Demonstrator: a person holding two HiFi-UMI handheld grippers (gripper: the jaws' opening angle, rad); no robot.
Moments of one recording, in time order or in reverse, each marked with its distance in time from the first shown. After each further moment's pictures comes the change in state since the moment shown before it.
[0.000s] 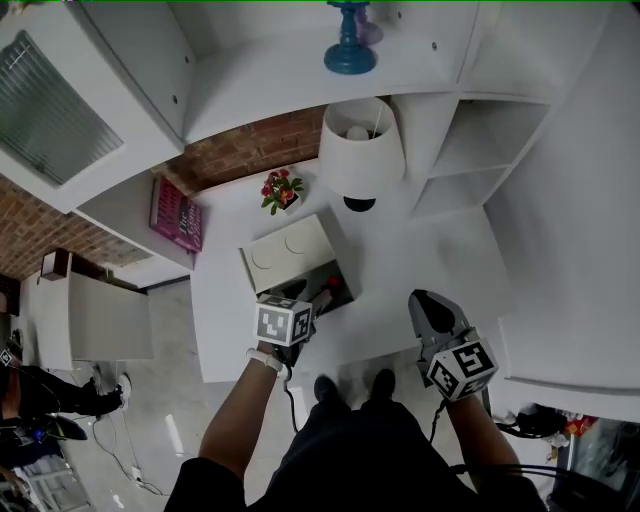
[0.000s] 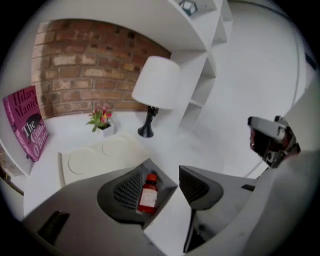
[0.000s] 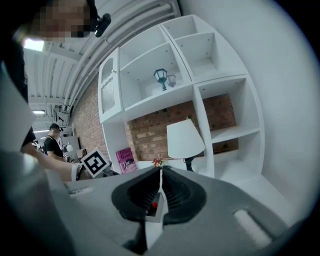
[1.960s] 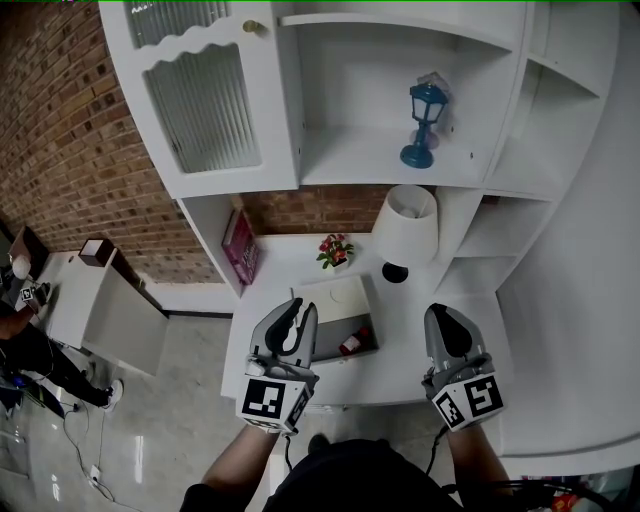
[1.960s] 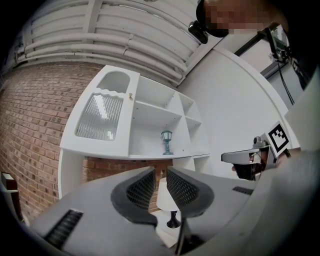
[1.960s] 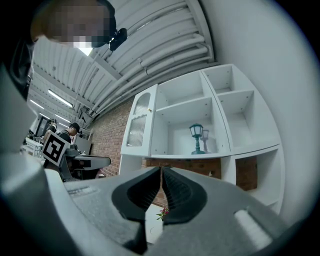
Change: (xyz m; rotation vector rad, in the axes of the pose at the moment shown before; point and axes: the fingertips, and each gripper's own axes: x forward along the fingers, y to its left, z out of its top) left arm -0.320 -0.083 0.126 0.297 -0.974 0.330; right arm -0.052 0.124 0.169 -0.301 -0.401 0.120
